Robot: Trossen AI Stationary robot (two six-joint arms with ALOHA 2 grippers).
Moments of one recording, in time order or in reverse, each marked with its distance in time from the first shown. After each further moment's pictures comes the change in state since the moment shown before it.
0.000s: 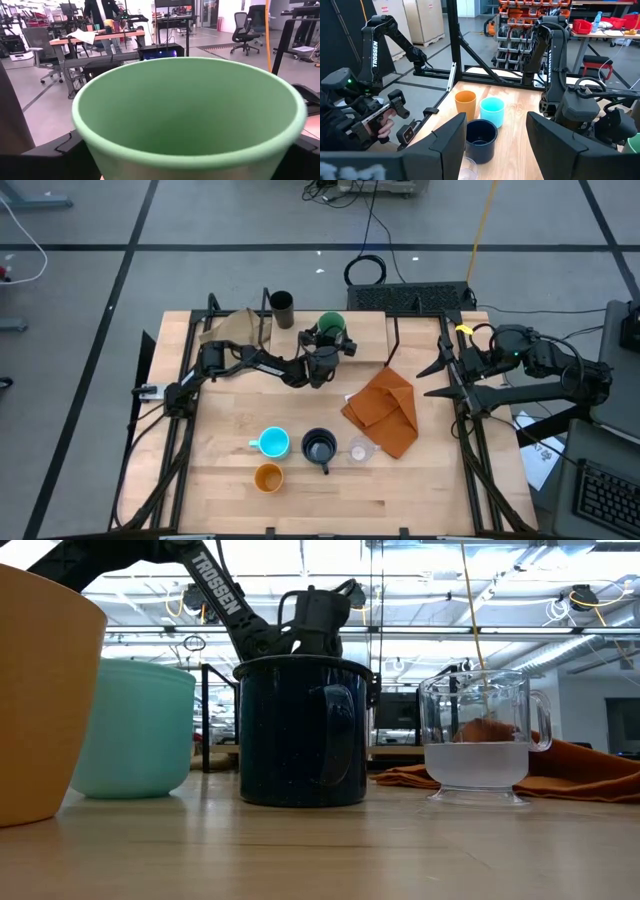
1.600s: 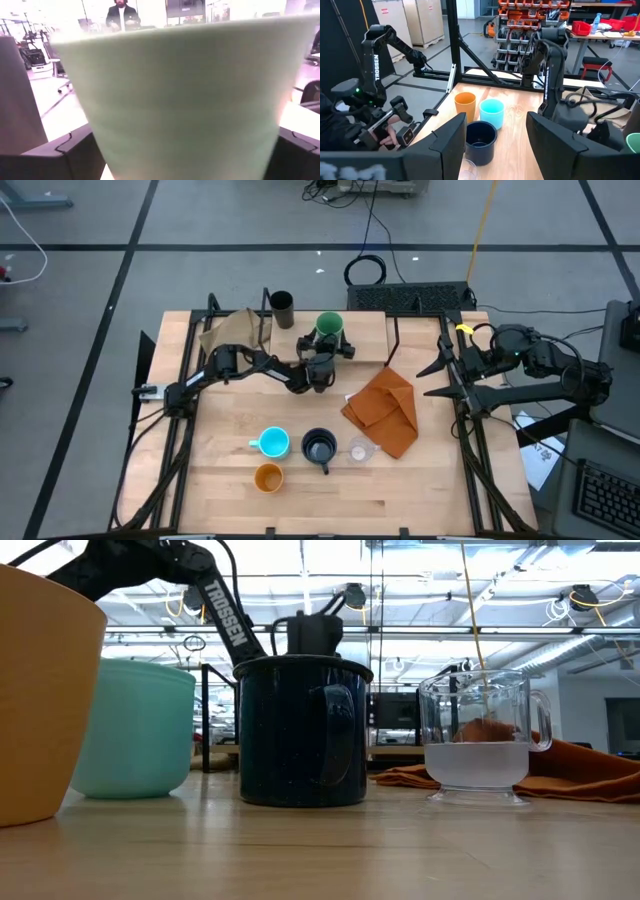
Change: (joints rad) left arm -0.002 0.128 0.001 0.297 -0.072 0.192; right arm 0.000 0.000 0.000 0.008 0.000 0.002
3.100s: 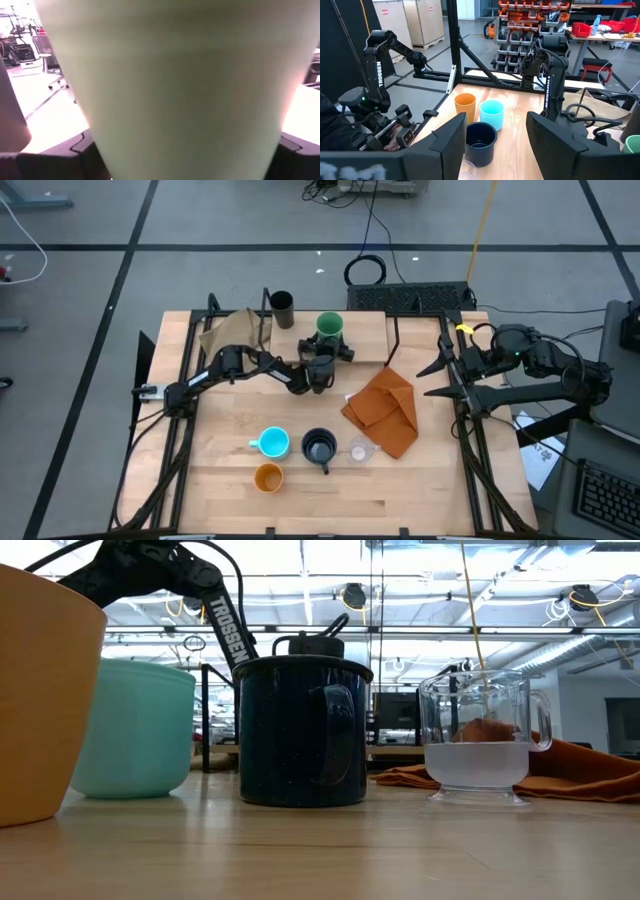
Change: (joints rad) left arm 0.016 0.069 -0.002 0.011 0.051 -0.065; right arm 0.000 0.000 0.000 0.007 0.000 0.000
